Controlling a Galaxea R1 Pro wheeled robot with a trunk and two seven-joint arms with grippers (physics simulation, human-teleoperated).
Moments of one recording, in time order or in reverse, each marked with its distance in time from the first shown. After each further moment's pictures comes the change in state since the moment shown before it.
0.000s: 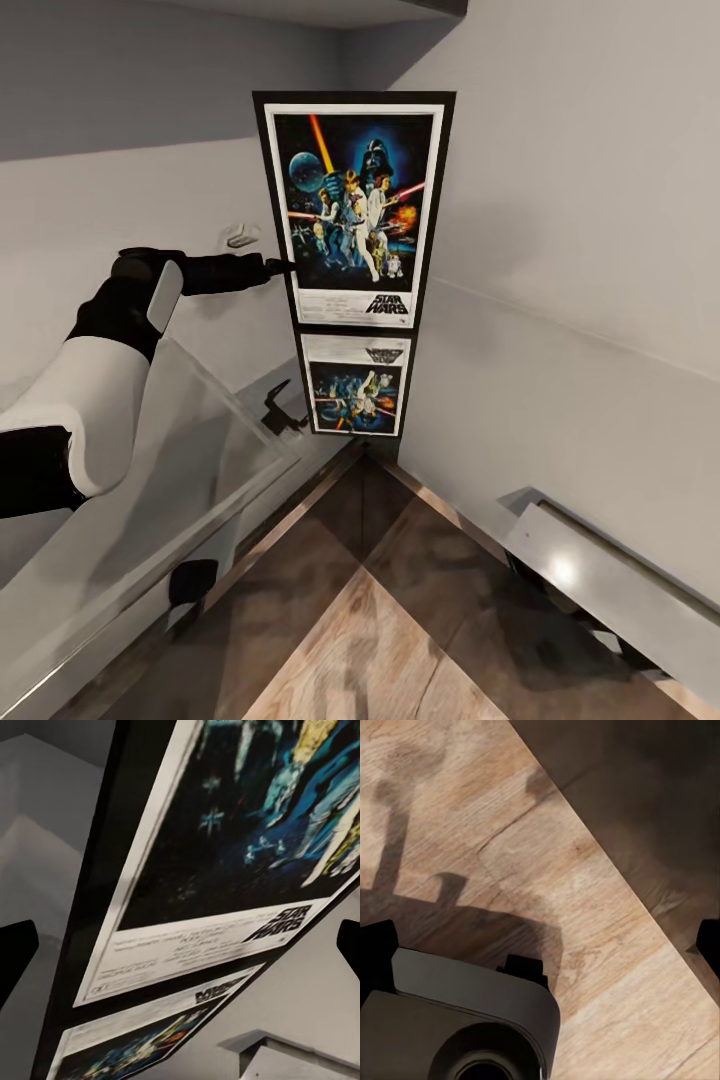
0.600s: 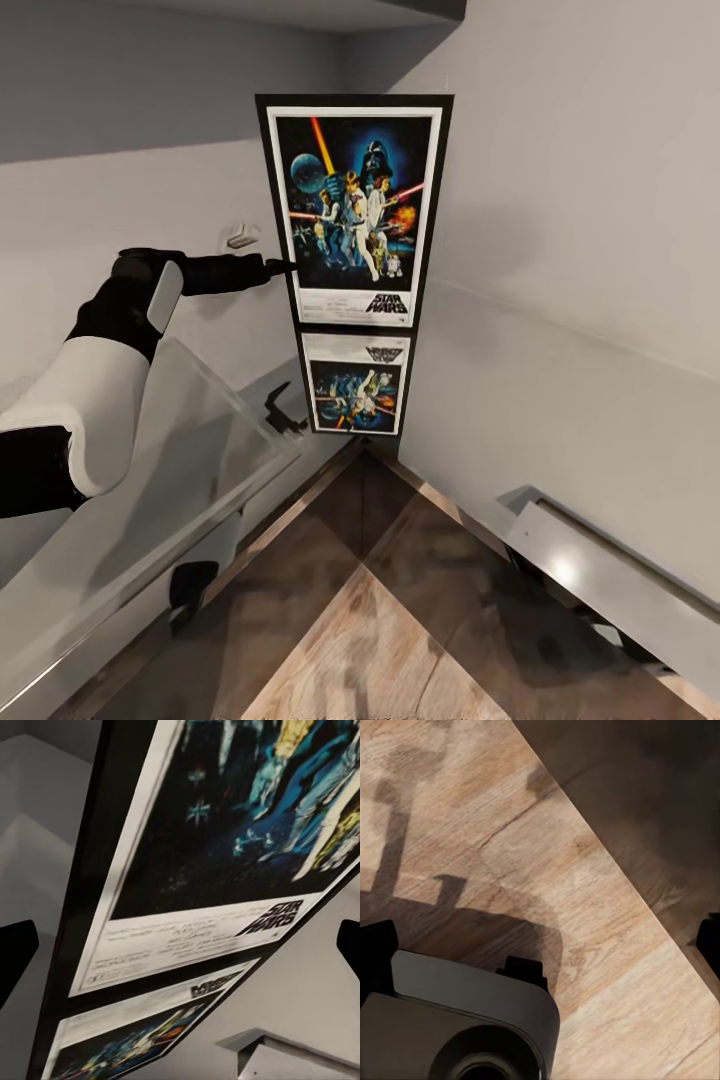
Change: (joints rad) left arm 0.000 0.000 0.001 0.003 0.000 0.000 0.002; right arm 0.000 0.000 0.000 0.000 0.000 0.000 0.000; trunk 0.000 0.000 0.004
